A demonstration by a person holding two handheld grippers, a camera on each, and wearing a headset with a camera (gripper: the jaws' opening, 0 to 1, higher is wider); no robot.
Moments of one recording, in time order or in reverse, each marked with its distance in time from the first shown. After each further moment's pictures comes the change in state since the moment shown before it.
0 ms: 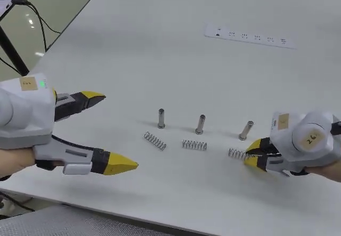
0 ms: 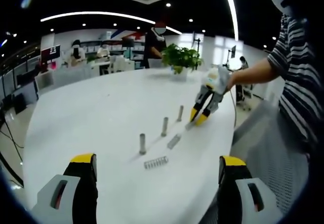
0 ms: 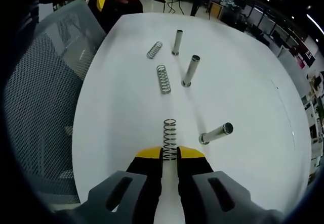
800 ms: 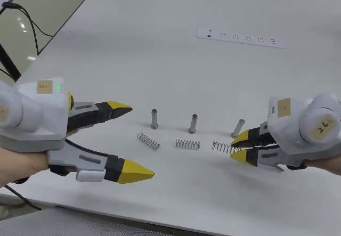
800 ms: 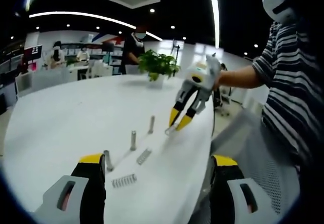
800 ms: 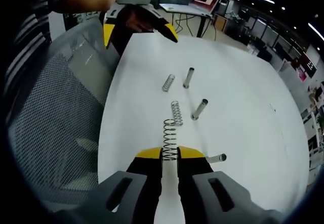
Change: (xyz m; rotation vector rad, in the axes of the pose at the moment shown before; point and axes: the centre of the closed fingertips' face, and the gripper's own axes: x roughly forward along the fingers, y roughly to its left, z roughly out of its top) left arm 0.029 -0.052 0.021 -0.008 -0.059 -0.219; right arm -0.039 0.024 0.054 -0.053 -0.099 0.029
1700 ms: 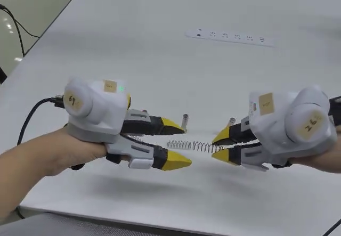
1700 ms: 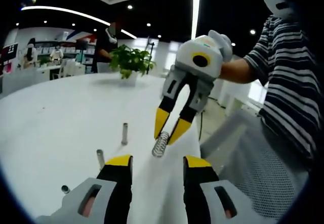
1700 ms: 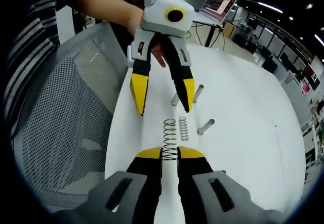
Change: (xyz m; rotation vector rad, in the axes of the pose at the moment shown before) left arm 0.082 -0.029 0.004 0.041 0.020 -0.238; right arm -0.003 0.012 0.028 -0.075 -0.024 0.024
